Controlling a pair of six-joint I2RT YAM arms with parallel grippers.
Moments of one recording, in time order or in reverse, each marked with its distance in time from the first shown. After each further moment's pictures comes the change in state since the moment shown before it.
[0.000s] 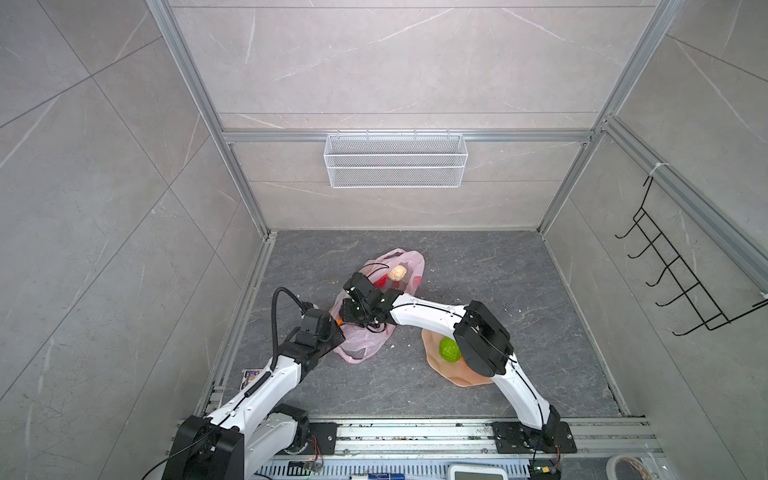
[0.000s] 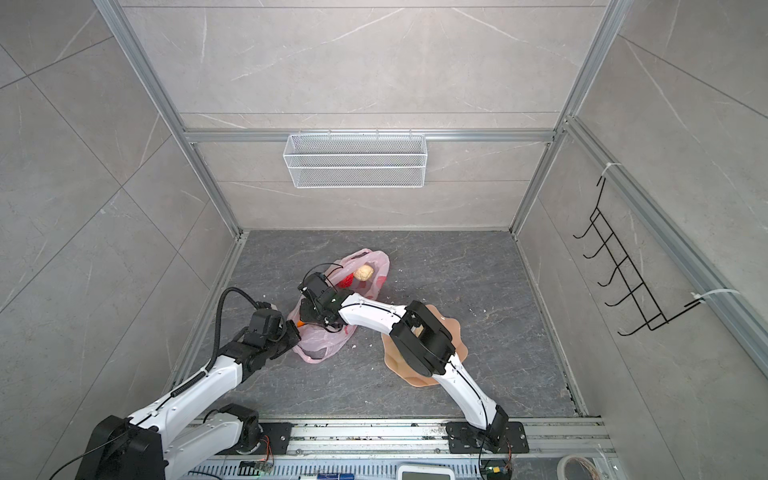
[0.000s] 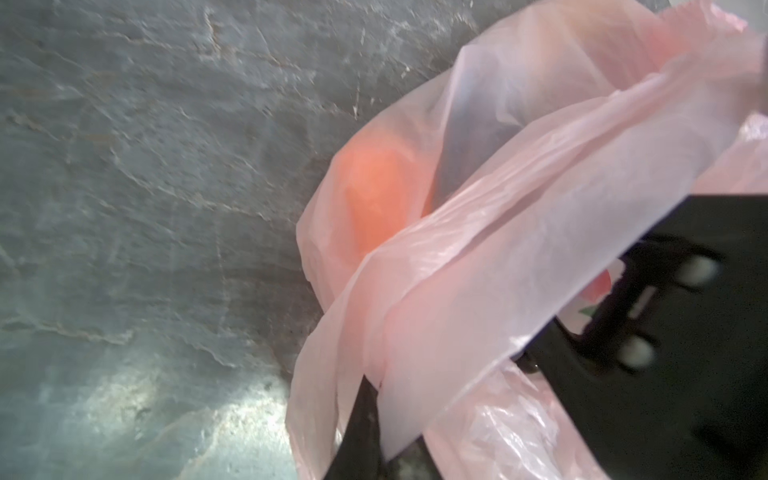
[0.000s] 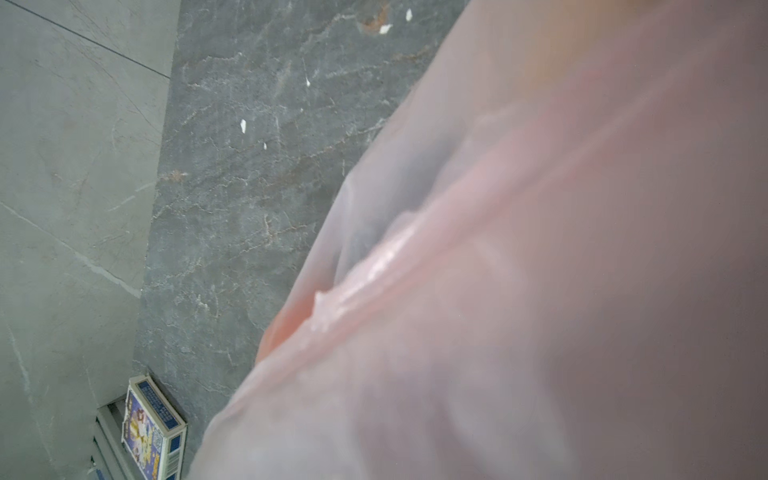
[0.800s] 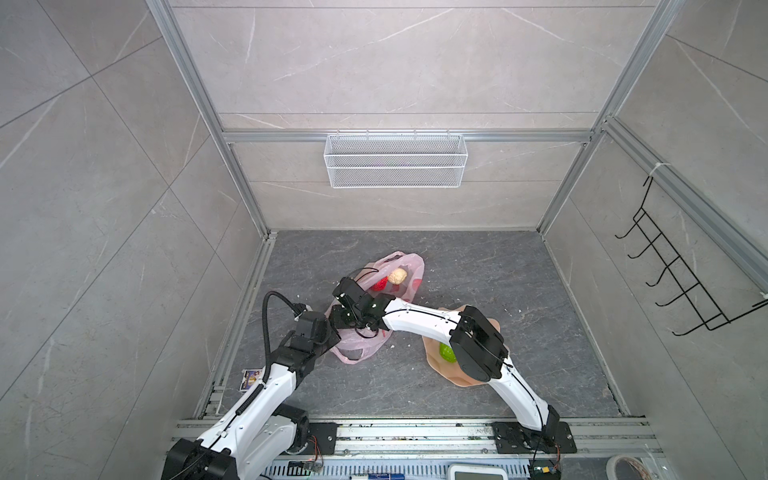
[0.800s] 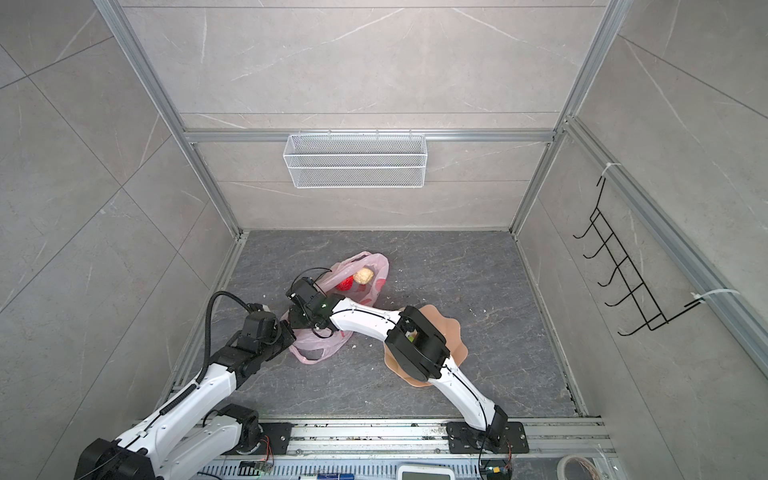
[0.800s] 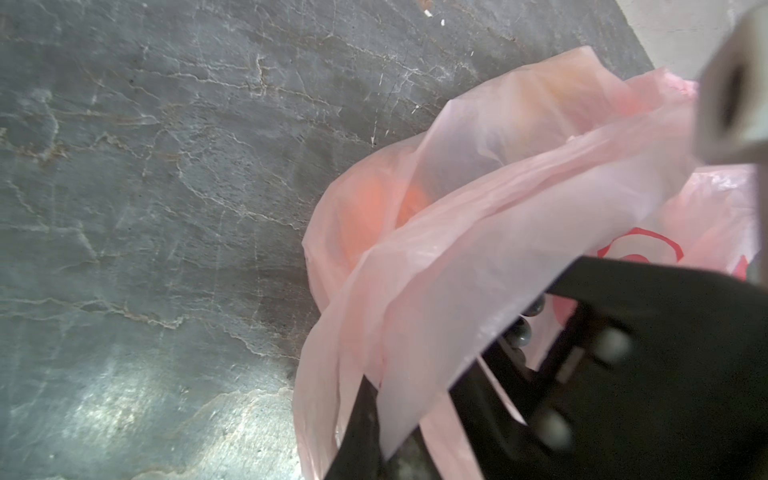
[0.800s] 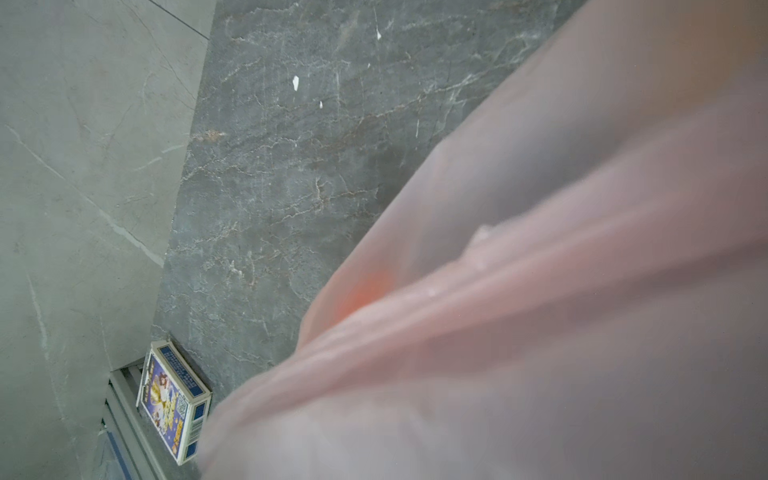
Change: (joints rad) left arm 0.018 -0.101 -0.008 -0.043 -0.035 -0.018; right arm 0.058 0.047 0.105 -0.051 -0.006 -0.028
